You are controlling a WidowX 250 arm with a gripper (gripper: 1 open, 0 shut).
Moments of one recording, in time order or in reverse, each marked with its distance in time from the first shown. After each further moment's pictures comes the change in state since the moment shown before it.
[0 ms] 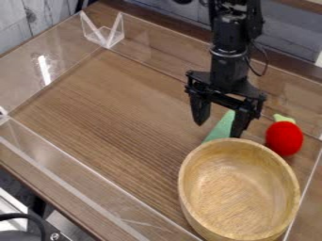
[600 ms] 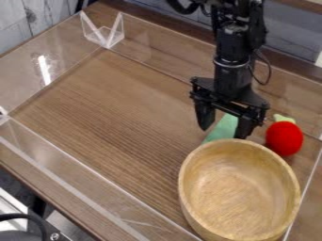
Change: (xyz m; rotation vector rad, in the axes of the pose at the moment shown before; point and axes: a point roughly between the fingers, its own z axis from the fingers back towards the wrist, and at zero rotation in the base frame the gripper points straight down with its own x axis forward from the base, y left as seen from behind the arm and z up) arm 0.004 -0.004 -0.008 0.003 -0.046 -0.038
